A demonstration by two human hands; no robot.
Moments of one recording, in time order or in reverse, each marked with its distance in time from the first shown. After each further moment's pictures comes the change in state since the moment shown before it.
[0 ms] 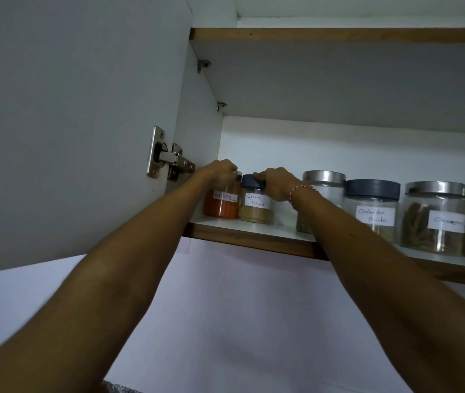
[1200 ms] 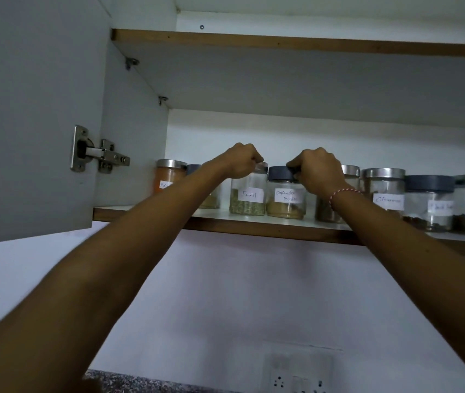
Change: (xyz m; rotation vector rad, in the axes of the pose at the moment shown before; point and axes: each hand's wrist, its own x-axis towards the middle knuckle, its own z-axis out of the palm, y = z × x) left_hand -0.031 0.158 0.020 -0.082 0.044 0.344; right_hand -0.133 0.135 -0.046 -0.067 0.385 0.205
